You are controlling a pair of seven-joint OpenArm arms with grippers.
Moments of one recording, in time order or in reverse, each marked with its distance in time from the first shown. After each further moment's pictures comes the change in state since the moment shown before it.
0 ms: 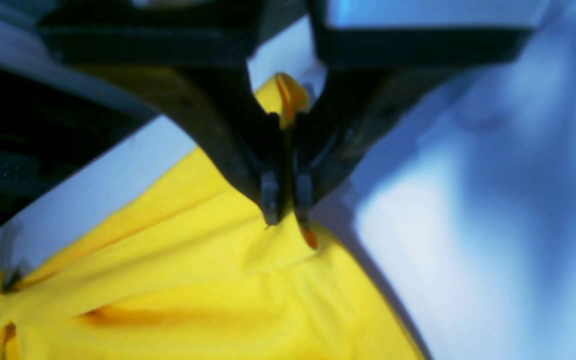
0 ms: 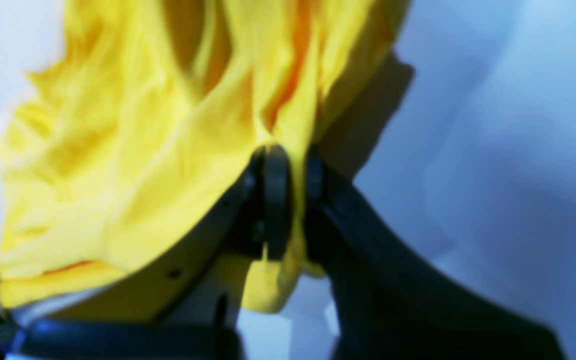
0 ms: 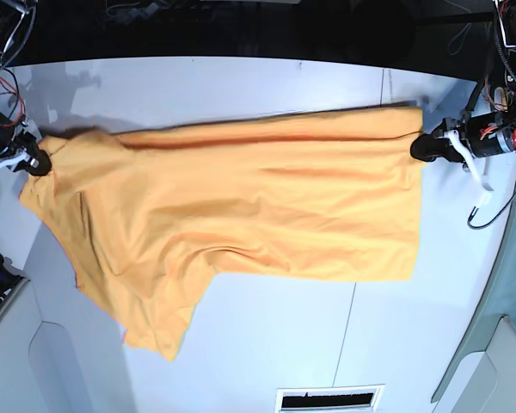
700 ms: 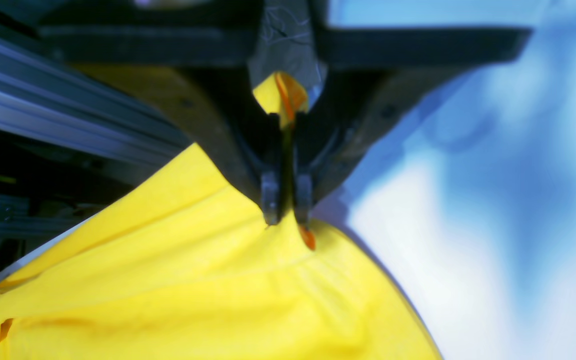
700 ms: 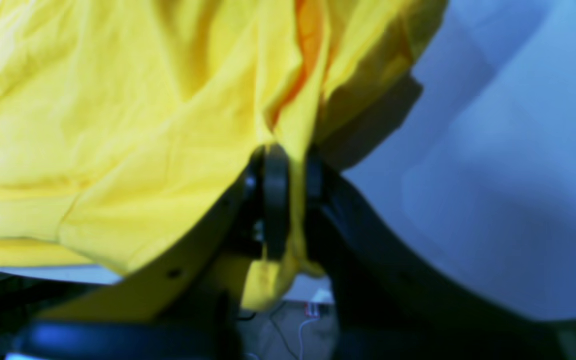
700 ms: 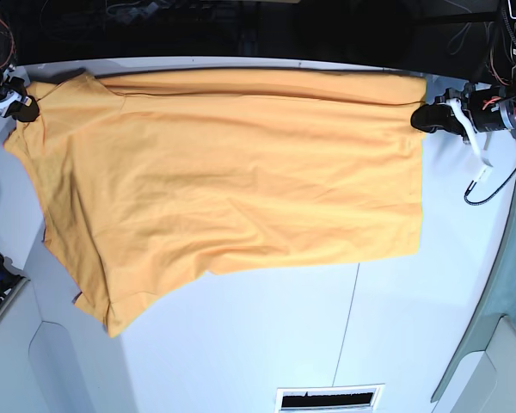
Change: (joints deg) left arm 6.7 -1.4 0.2 4.9 -1.5 -0.1 -0.1; right arm -15.8 2.7 0.4 11.0 2.2 0.3 0.3
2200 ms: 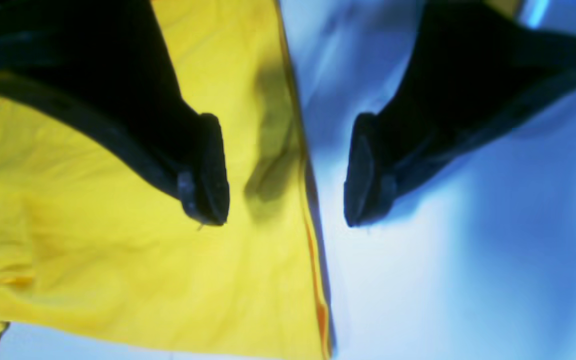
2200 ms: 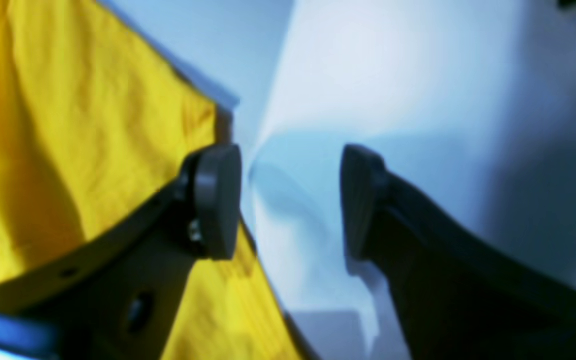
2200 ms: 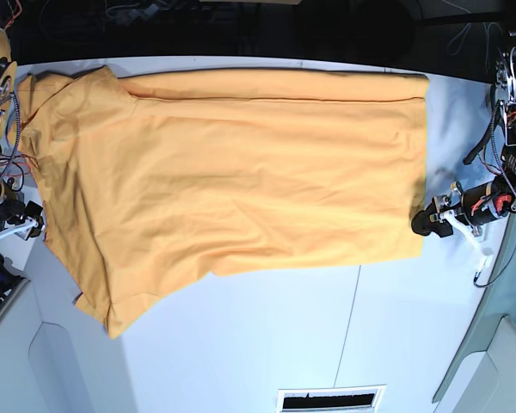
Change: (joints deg) left arm -38.1 0.7 12.1 -45.0 21.3 -0.6 -26.4; right arm 46.5 1.7 -18.7 -51.7 -30.6 -10.2 32.2
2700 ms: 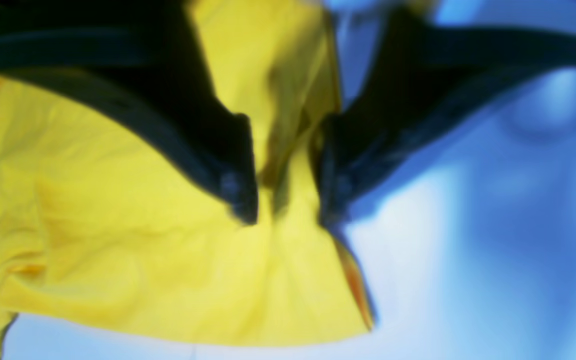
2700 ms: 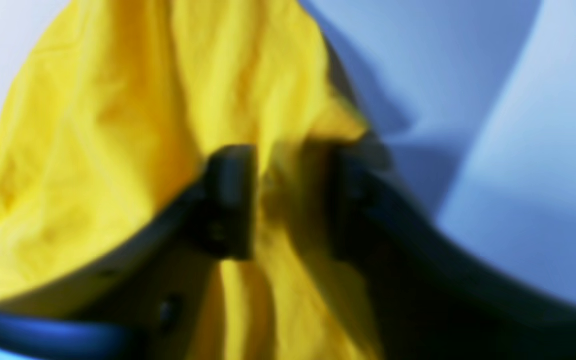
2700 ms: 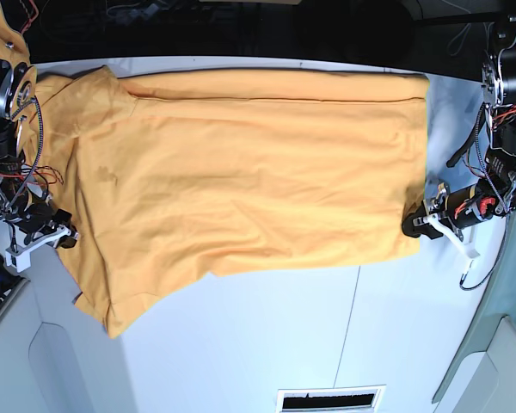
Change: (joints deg) left arm -0.5 3.3 -0.2 0.0 1.3 0.4 0.7; right arm 0.2 -4.9 0.0 1.1 0.3 7.5 0.3
